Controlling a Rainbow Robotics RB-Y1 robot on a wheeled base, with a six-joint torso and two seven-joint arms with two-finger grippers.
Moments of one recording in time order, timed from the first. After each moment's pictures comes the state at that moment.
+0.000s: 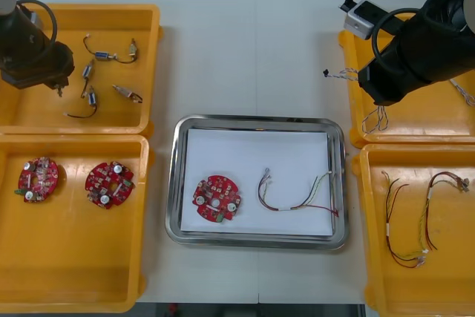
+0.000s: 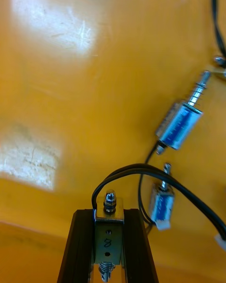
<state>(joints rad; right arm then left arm) -0.72 -0.61 0.05 -1.96 -0.77 1.92 1.76 -0.89 0.70 -0.02 -1.06 0.59 1.58 -1.21</state>
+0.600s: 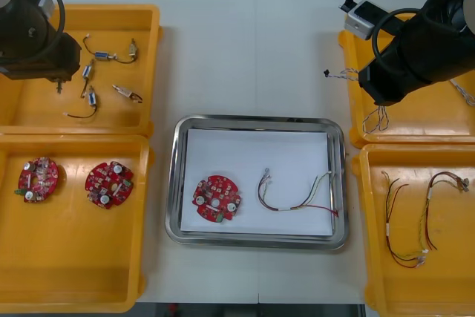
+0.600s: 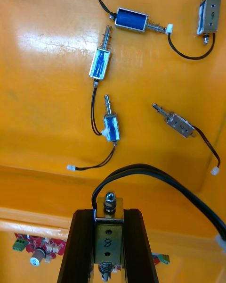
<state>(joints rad) -0.71 -0.61 0.05 -1.97 -0.76 1.92 1.76 -0.77 0.70 -0.01 -1.64 0.58 1.89 -1.14</state>
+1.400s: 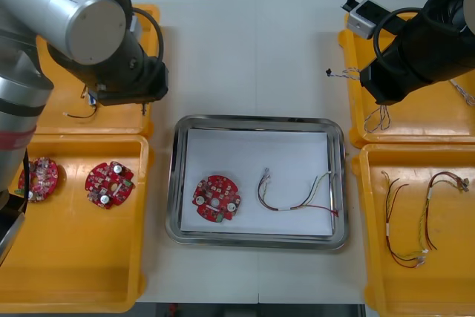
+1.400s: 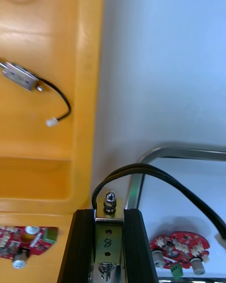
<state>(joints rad) -0.71 -0.61 0.05 -1.97 -0.75 1.92 1.76 -0.76 0.51 -0.25 -1.86 0.58 1.91 -0.82</state>
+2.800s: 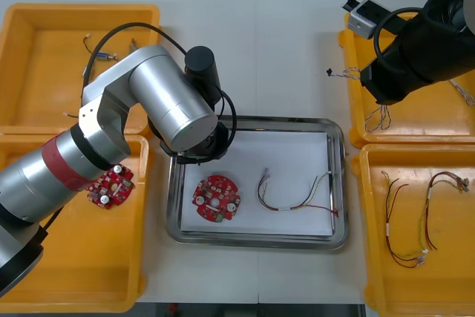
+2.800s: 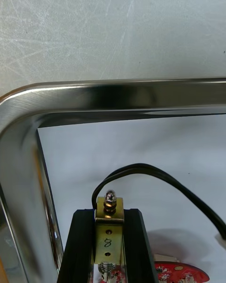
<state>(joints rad) -0.71 -0.61 0.05 -1.97 -0.75 1.92 1.76 -0.76 0.47 -0.69 -1.71 0.55 1.62 -0.67</state>
